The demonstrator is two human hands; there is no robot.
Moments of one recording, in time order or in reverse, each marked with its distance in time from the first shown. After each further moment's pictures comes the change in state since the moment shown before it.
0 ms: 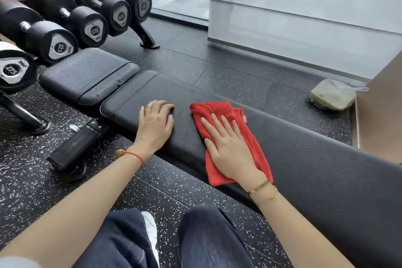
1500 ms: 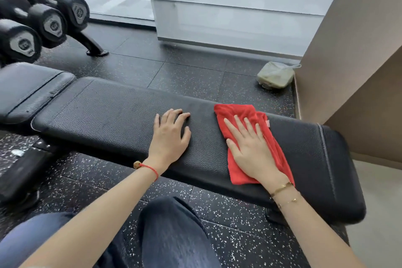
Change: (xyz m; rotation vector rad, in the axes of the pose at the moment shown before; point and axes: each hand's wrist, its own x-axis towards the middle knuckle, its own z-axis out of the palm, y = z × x) left_hand -0.054 0.175 0.043 -0.109 -0.089 0.303; right_hand -0.139 0.137 -0.043 -0.043 0.063 0.331
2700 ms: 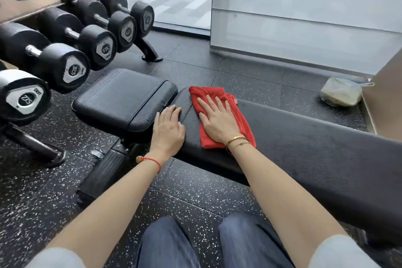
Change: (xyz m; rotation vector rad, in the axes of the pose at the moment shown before) left_hand 0.005 -0.335 -0.107 0.008 0.049 -0.183; right_hand 0.222 -0.368 0.092 0.089 -0.071 -0.136
